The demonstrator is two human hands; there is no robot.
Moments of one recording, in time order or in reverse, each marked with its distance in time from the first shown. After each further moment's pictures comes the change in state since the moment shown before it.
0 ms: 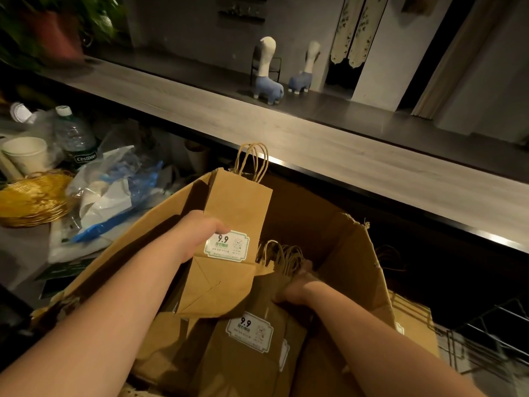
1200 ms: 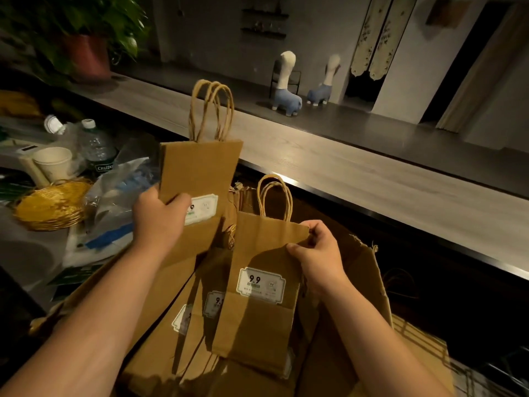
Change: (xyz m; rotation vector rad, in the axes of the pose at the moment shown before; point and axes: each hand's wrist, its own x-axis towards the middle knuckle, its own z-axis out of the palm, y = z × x) left_hand -0.030 0.021 -0.027 -0.109 0.669 0.502; right_hand -0.046 -0.029 -0.059 0.917 0.207 -0.683
